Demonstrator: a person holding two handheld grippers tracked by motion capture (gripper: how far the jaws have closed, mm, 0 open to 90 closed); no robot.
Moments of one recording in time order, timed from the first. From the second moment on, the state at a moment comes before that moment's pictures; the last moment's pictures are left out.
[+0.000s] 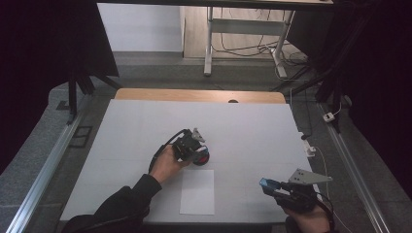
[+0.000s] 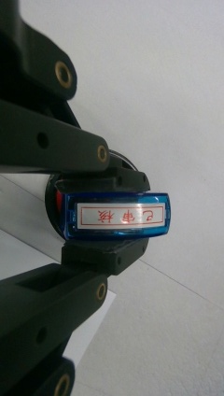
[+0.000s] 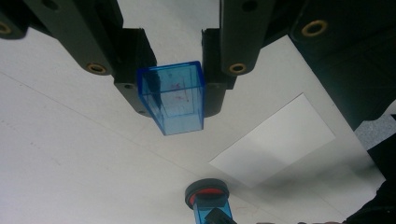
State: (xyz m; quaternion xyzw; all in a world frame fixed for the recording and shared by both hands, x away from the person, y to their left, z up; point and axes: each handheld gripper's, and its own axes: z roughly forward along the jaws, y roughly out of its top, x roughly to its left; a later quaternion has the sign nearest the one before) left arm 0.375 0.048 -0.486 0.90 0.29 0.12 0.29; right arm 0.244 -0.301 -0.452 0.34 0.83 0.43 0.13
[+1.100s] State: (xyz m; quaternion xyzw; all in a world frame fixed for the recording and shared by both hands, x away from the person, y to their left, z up) left arm 0.379 0.053 -0.489 0.89 0.30 0.10 0.31; right arm 0.244 -0.301 -0.452 0.34 0.83 0.43 0.13
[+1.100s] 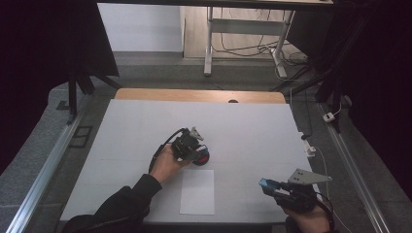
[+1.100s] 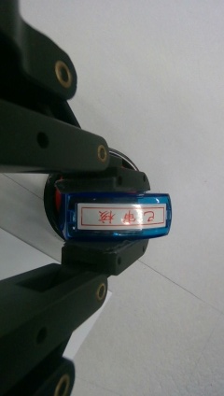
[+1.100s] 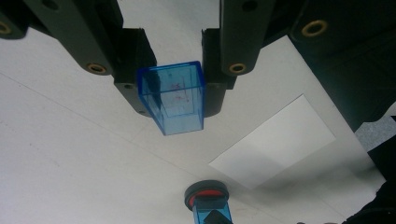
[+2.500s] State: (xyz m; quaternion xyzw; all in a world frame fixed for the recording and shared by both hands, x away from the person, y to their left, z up) left arm 0.366 0.079 -0.460 0.88 0.27 0.06 0.39; right arm 0.244 -0.303 -0.451 0.34 0.83 0.43 0.12
